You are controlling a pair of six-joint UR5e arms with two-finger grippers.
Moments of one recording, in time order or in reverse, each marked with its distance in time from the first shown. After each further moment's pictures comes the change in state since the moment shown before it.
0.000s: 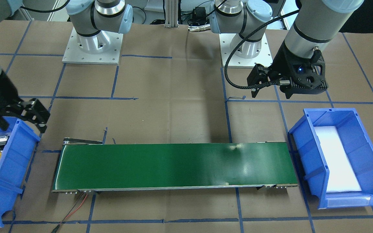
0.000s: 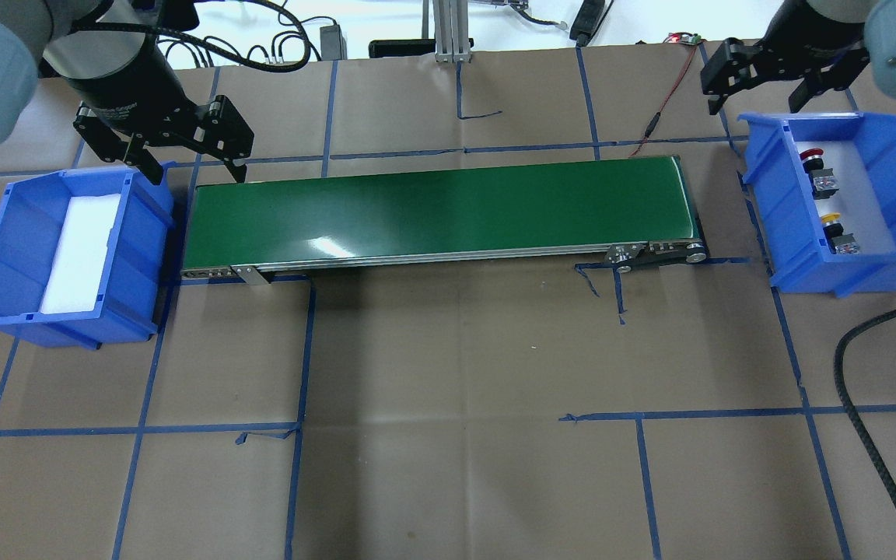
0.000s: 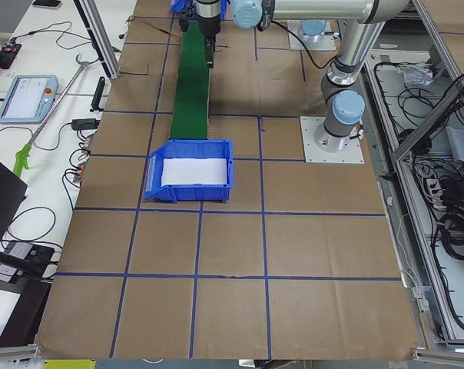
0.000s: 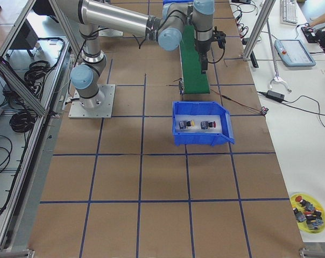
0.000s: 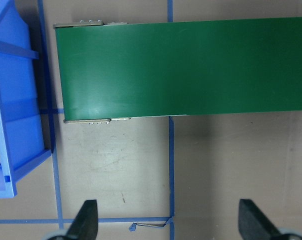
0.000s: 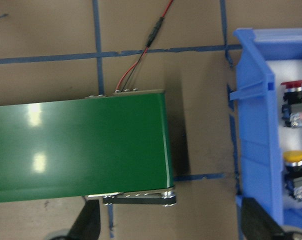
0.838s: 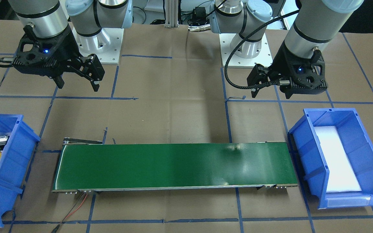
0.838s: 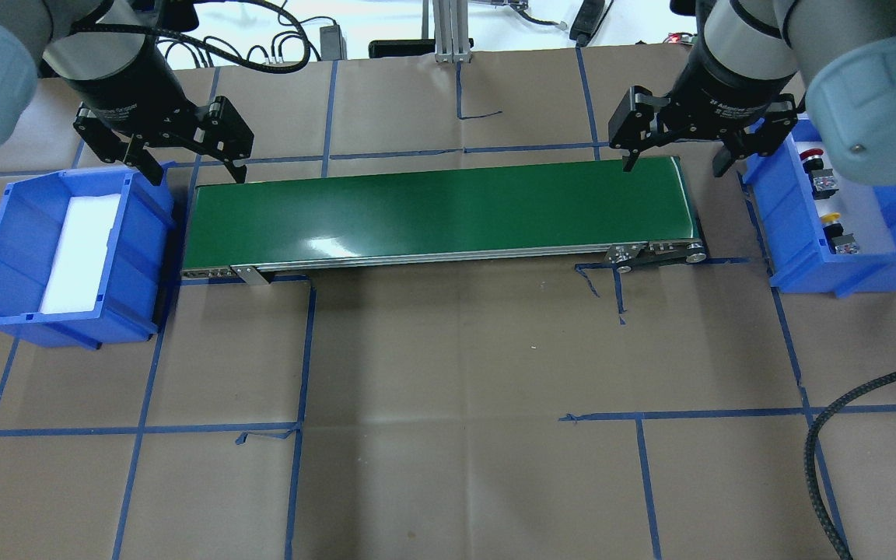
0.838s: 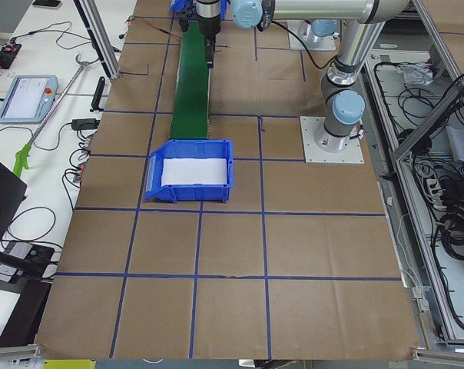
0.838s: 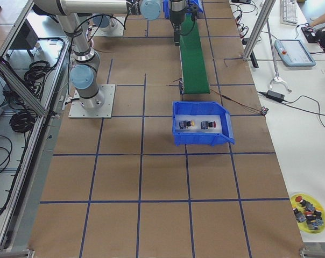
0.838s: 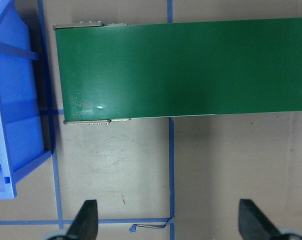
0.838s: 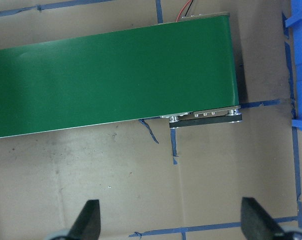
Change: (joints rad) left arm 0.000 0.000 -0.003 0.002 0.000 0.000; right arm 0.155 -0.158 0.059 0.162 0.011 0.183
